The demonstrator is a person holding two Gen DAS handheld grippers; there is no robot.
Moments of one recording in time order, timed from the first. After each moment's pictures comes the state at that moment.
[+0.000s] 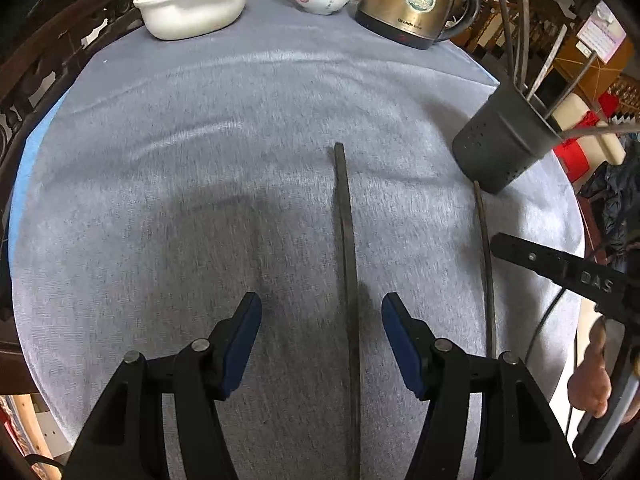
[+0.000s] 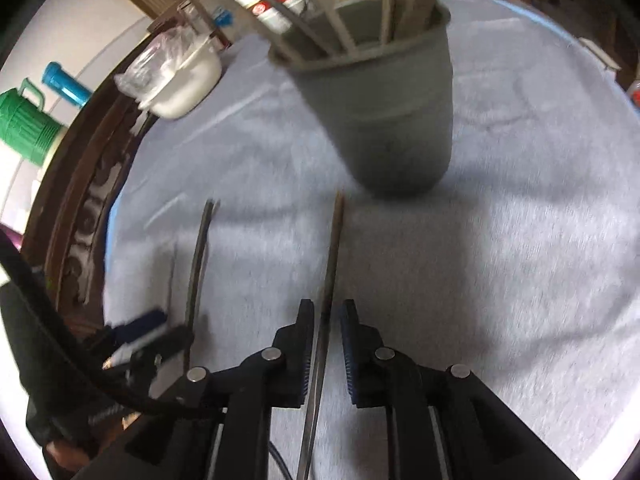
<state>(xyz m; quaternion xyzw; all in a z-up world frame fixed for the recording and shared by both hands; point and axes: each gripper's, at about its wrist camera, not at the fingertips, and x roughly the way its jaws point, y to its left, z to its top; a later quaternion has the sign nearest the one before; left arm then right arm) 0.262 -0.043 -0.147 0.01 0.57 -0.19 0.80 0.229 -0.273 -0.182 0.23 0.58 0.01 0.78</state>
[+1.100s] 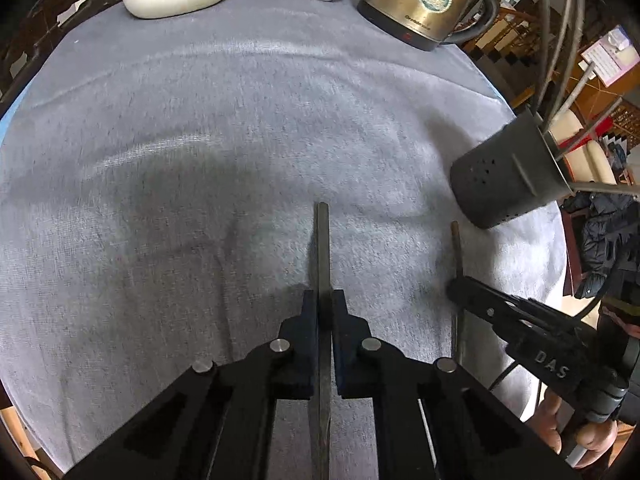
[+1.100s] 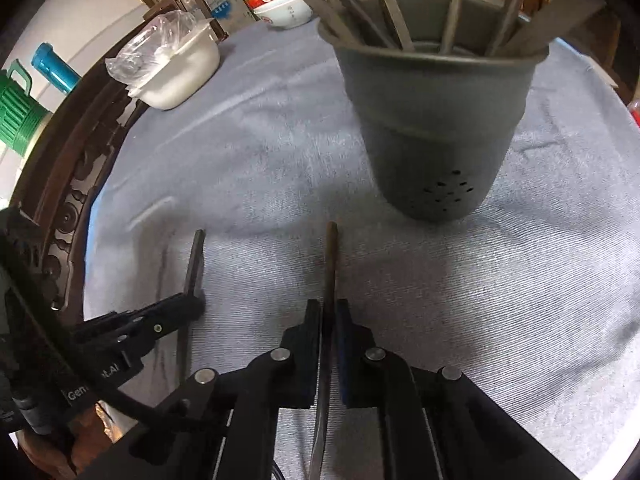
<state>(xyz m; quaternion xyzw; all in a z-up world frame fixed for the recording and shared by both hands) 0.310 -0.055 -0.158 -0.04 0.61 -0.21 0.76 0.250 -0.251 -0.190 0.21 0.60 0.01 0.77</state>
